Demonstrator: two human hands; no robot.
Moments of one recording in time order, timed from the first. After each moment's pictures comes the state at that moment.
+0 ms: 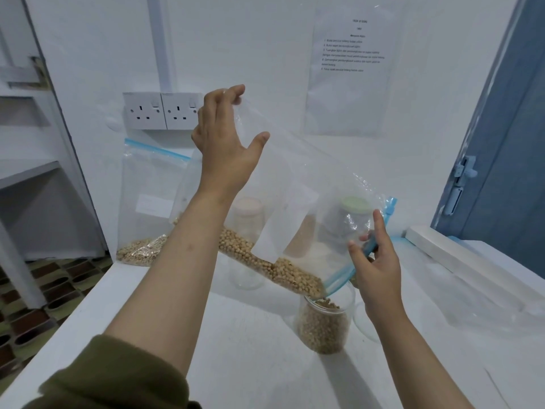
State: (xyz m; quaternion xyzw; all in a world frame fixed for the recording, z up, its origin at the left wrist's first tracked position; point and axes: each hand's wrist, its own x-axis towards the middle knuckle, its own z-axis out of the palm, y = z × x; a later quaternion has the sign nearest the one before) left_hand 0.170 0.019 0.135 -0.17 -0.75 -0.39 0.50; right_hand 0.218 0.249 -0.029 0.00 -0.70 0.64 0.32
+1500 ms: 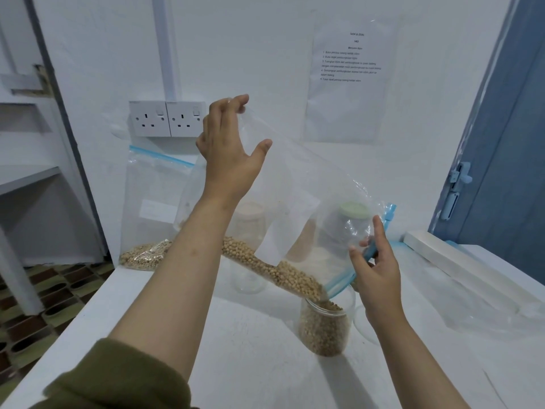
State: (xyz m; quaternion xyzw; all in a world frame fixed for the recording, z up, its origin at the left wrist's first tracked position) left_hand 0.175 0.017 0.136 -0.18 -0.75 -0.39 0.50; right_hand 0.221 0.248 -0.032 0.01 -0.70 0.64 0.32
